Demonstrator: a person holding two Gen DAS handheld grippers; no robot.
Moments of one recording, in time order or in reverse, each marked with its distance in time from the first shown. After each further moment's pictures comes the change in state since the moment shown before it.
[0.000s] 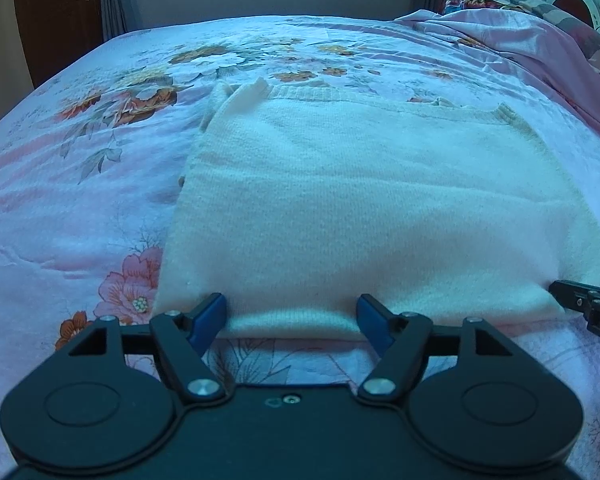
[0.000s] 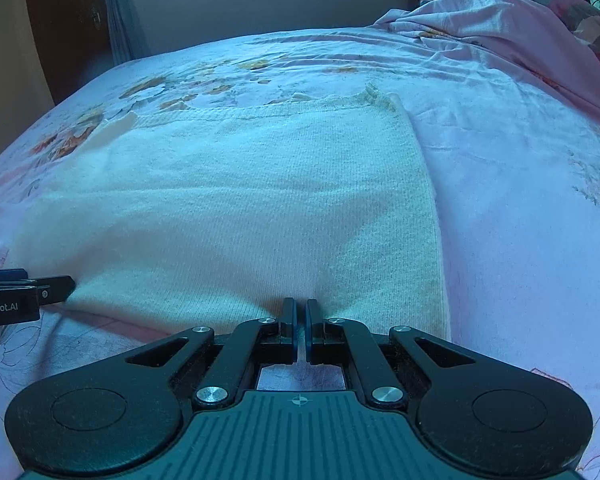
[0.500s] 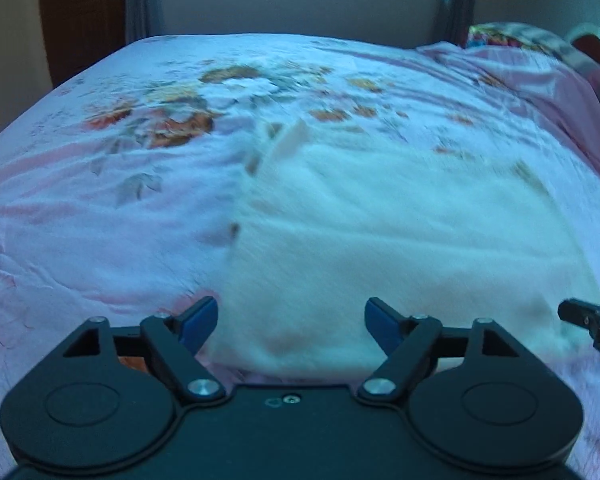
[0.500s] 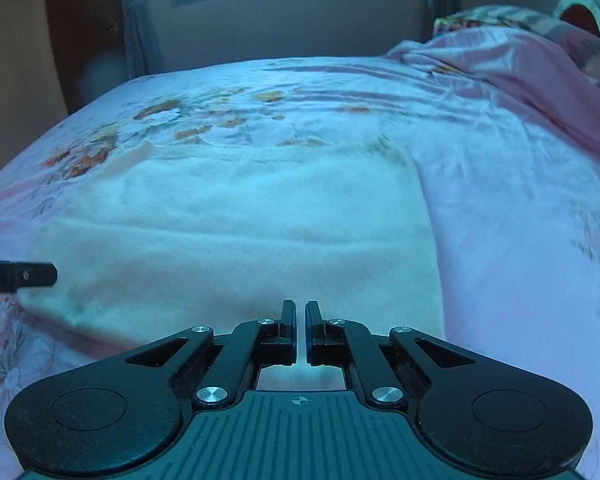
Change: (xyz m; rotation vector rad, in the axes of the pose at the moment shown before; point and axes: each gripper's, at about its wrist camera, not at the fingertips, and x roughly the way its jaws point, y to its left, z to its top) left arm -0.020 0.043 0.033 -0.105 -0.046 0.004; right arm -0.014 0.012 0.028 -0.073 -0.062 0.015
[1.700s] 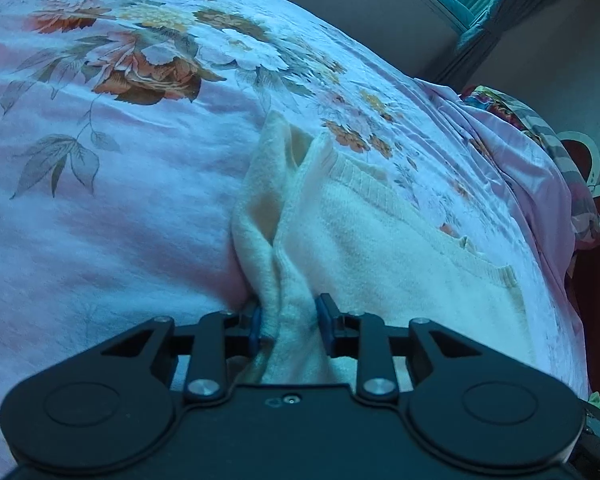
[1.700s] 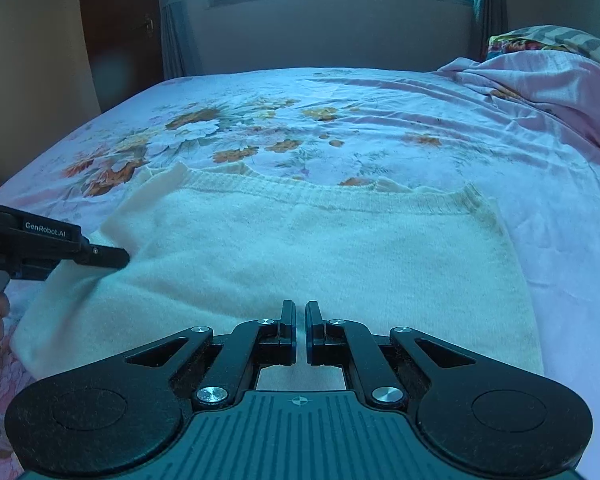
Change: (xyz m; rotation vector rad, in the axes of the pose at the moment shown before) left arm 0.110 0.061 0.050 -0.303 0.097 -0.340; right arm 0.062 0.034 0.051 -0.050 -0.025 0.089
